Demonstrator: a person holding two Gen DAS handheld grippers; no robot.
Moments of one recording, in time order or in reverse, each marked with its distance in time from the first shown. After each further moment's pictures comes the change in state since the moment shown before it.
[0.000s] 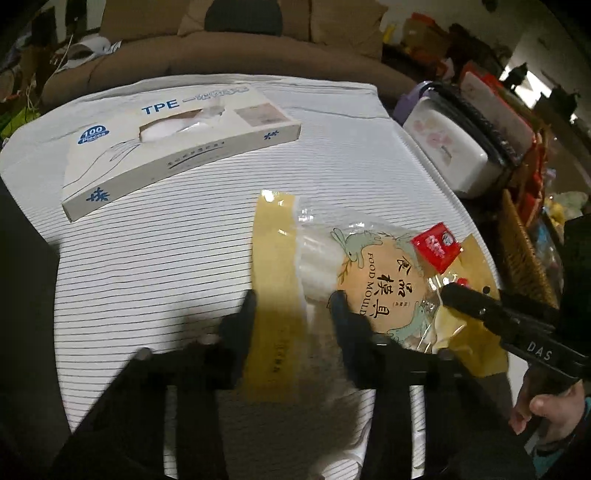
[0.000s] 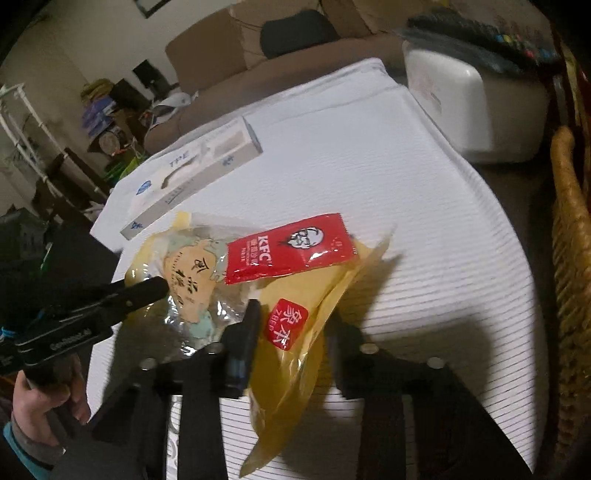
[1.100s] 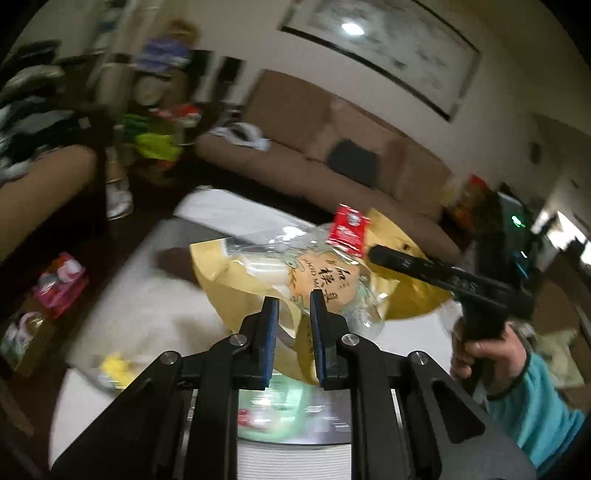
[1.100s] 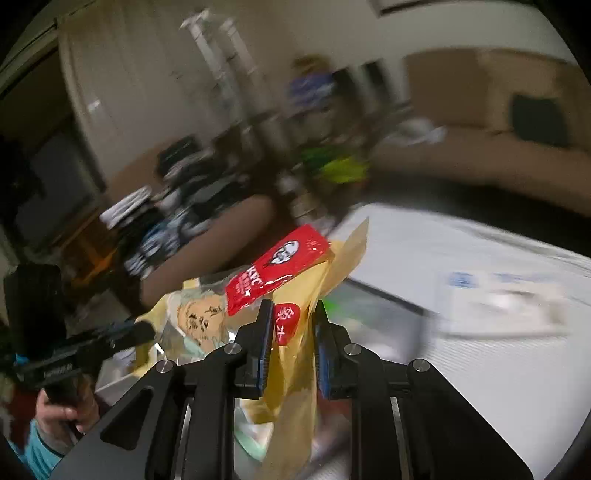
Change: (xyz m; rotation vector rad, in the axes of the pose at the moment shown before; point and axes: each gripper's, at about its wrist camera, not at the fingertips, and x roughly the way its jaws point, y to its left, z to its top) left arm -0.368 0.219 -0.105 -0.376 -0.462 0.133; right arm -0.012 0.395 0.066 -0.517 0.026 0.590
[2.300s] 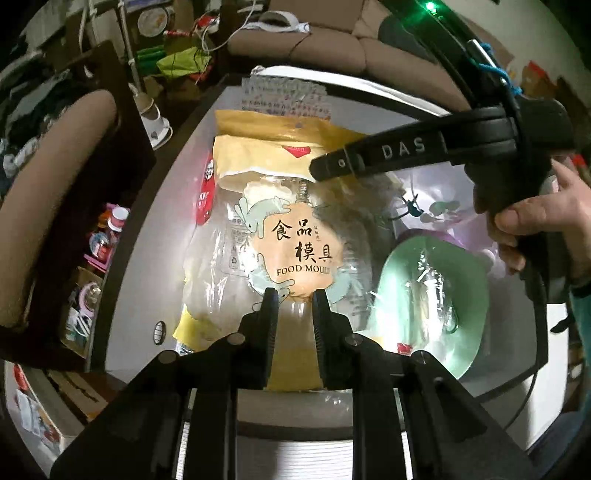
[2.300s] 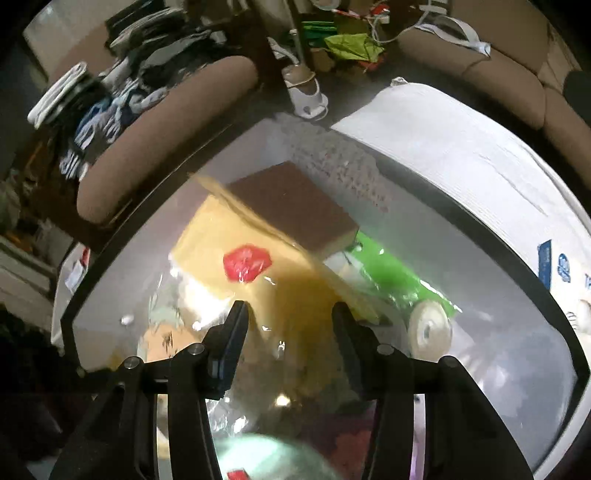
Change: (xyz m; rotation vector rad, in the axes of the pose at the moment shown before) left arm 0.117 0.066 -0.047 0.157 0.442 0.249; right arm 0.236 0.007 -0.016 -0.041 0.480 -0.167
